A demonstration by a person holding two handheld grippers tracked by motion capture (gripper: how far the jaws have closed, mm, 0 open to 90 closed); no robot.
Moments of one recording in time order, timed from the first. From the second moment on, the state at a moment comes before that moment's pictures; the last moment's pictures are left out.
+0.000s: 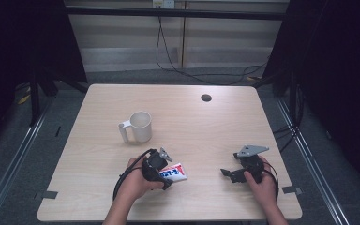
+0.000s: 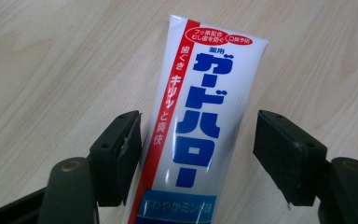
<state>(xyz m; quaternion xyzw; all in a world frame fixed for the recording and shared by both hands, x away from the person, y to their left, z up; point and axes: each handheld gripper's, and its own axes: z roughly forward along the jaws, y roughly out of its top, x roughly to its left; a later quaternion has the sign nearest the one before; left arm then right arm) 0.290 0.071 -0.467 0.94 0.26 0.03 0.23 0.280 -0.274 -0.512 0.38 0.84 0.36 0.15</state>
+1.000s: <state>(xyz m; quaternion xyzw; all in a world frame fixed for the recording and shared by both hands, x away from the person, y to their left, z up) 0.299 0.059 -0.465 0.96 0.24 0.02 0.16 0.282 -0.272 -0.512 0.38 0.84 0.36 0.15</state>
